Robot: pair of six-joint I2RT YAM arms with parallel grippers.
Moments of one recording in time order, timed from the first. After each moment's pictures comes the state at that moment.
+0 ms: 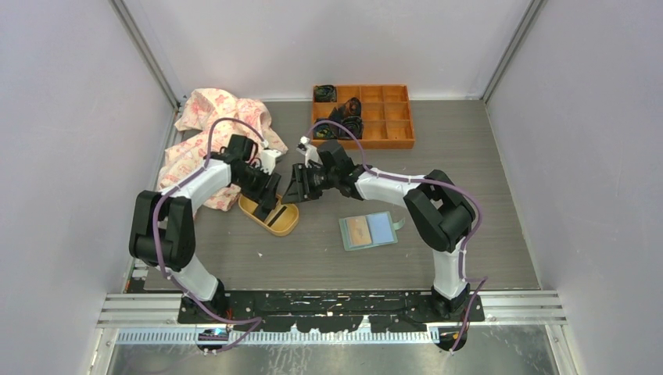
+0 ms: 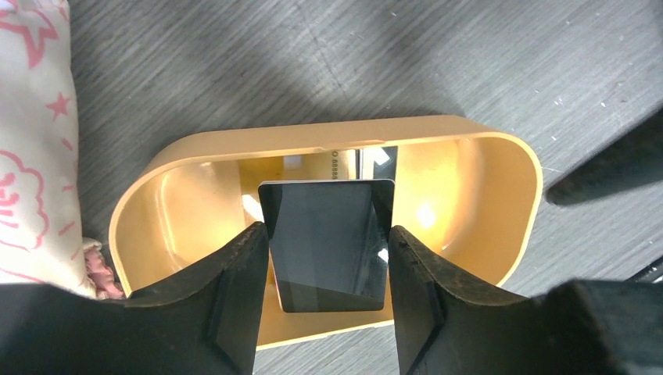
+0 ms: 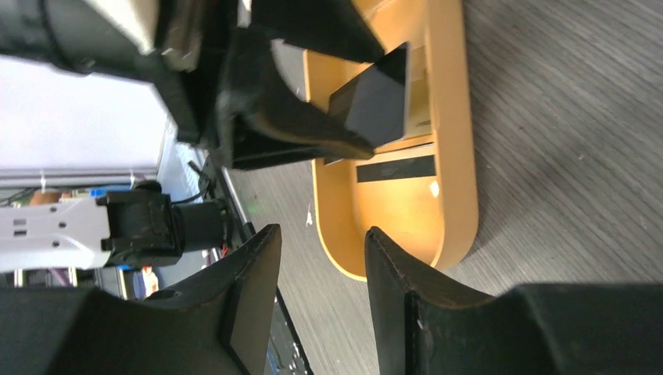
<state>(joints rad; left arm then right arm) -0.21 1.66 1.10 -0.65 0.36 0.31 0.74 1.94 1.26 0.12 -0.67 0.62</state>
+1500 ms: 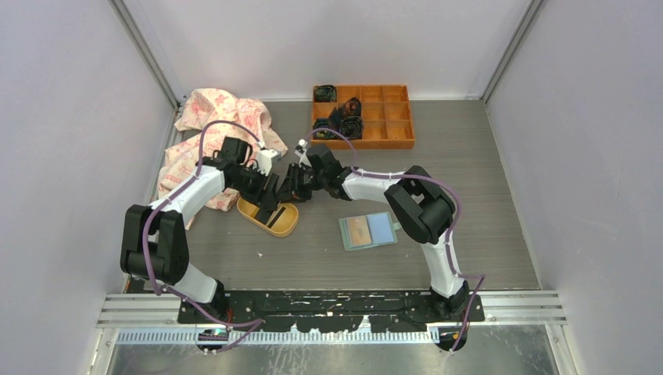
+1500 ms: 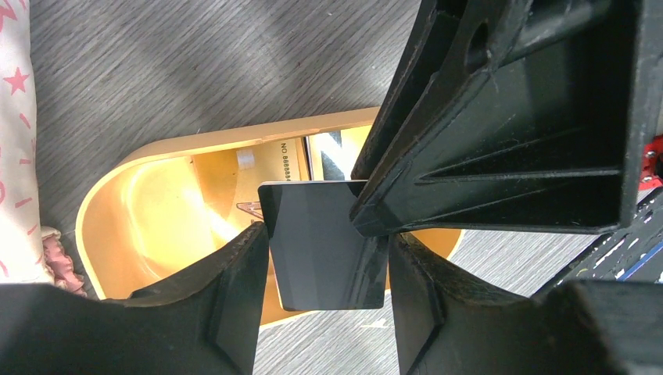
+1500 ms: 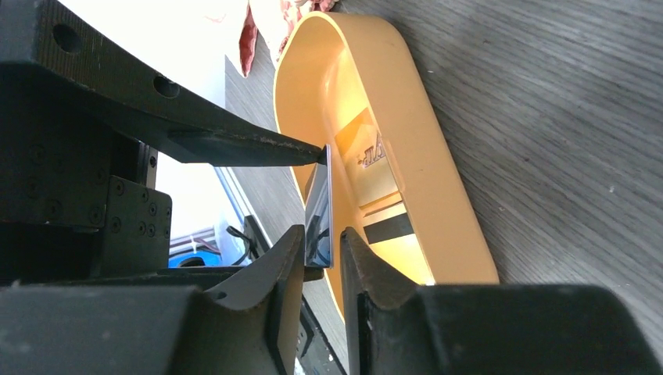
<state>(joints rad) -0.20 1.53 1.03 -0.64 0.47 0.29 0.77 2.09 1.35 0.18 -0.56 0.94</state>
